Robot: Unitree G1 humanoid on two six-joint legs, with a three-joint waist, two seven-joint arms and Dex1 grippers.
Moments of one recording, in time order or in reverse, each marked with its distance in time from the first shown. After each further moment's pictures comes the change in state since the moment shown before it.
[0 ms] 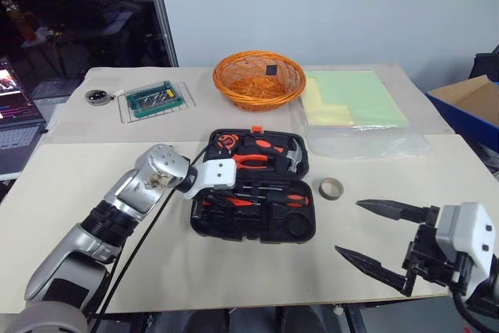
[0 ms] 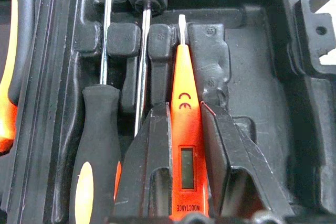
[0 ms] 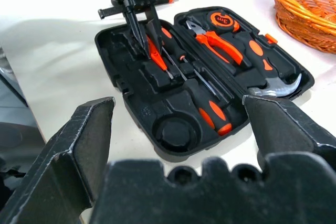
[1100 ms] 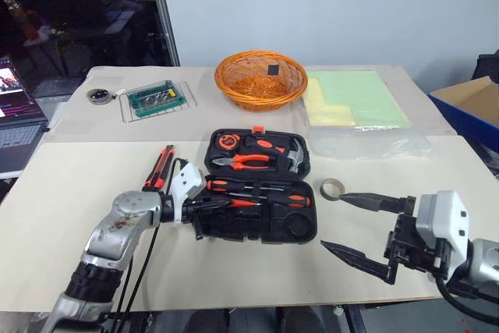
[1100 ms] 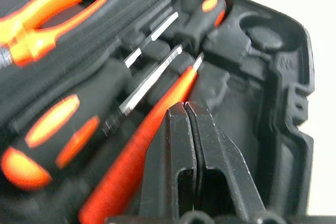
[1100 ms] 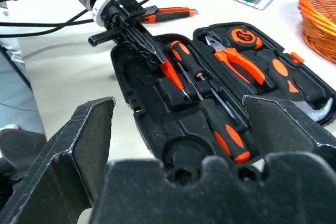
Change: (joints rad) left arm 0.474 -0.128 0.401 -0.187 -0.292 0.067 0.282; right arm -0.148 -0.040 0.159 0.075 -0.012 -0.011 0.009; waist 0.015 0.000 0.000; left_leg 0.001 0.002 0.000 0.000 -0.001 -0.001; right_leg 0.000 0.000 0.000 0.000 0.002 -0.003
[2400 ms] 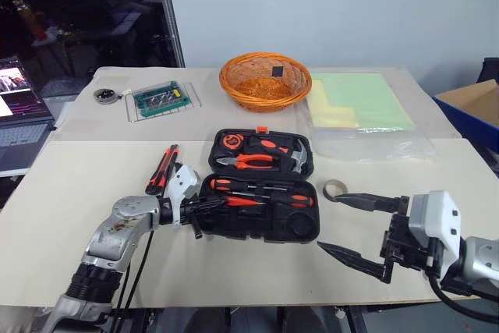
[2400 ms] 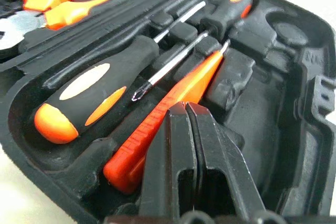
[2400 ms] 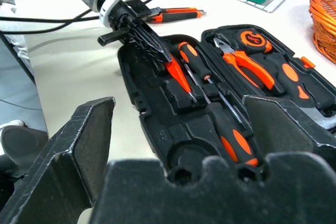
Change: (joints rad) left arm -0.029 -0.050 0.026 0.090 -0.102 0.087 0.074; right arm -0.018 0.001 0.034 0.006 -0.028 0.000 0.002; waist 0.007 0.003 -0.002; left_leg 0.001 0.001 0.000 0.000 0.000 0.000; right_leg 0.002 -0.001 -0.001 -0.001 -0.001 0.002
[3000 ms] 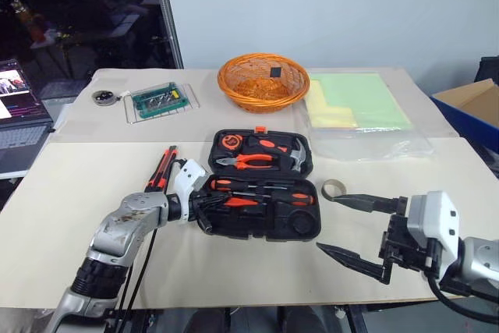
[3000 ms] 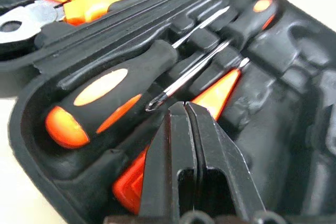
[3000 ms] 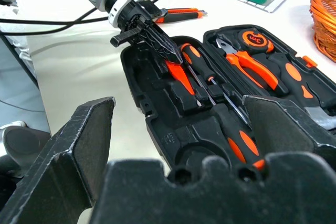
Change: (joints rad) left arm -0.049 0.033 -0.070 -0.106 0.034 0.193 0.157; right arm -0.001 0.000 0.011 0.000 0.000 0.000 -0.001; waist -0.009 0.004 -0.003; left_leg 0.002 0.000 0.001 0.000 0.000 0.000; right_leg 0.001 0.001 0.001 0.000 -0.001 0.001
